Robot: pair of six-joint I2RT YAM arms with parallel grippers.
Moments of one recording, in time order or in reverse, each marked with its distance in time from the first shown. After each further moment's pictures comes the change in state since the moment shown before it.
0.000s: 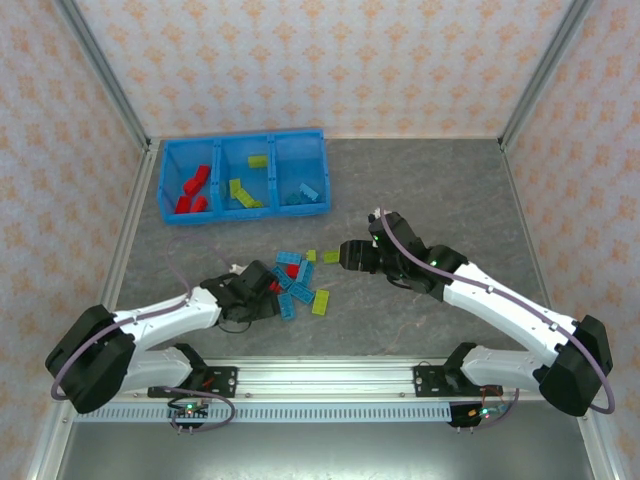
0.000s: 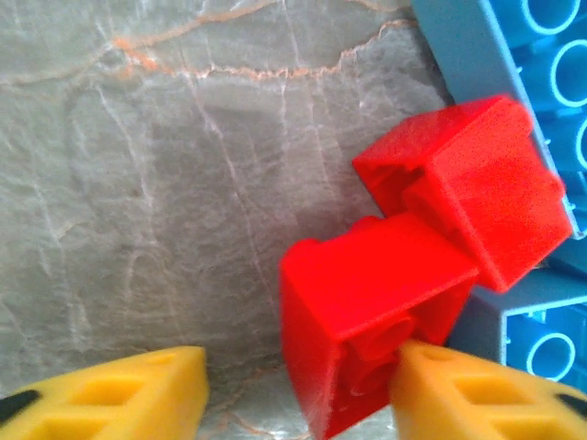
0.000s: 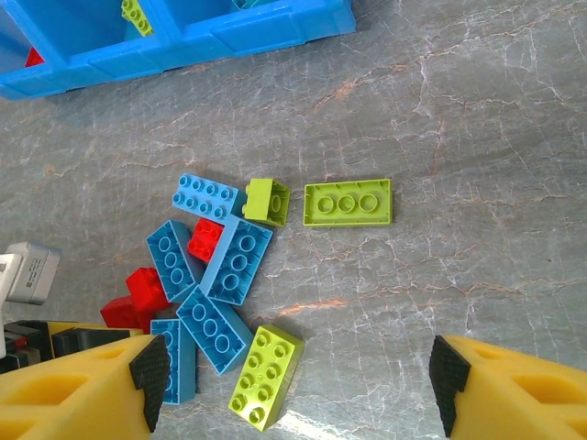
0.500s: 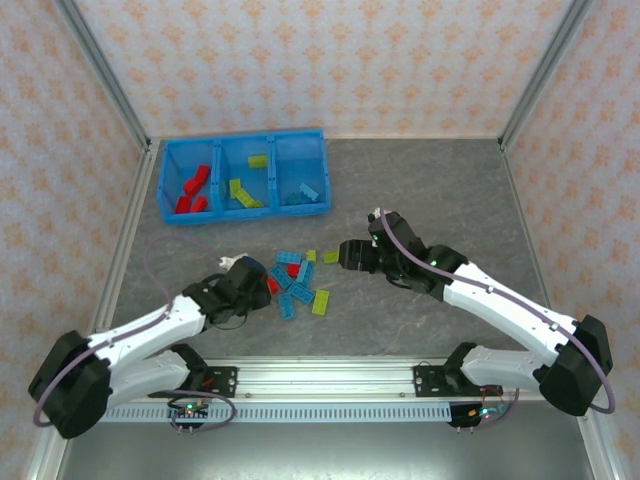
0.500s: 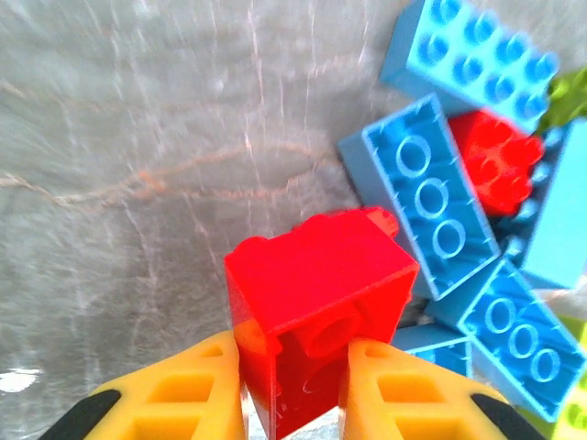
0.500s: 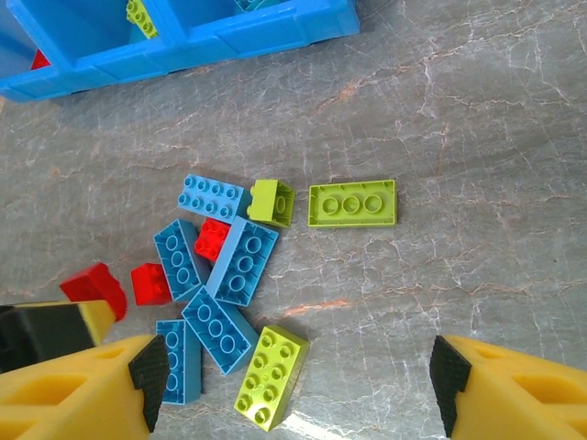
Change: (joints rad) left arm 0.043 -0.218 -0.029 0.036 -0.067 0.001; right arm 0.005 0.002 0.007 0.000 0.000 0.004
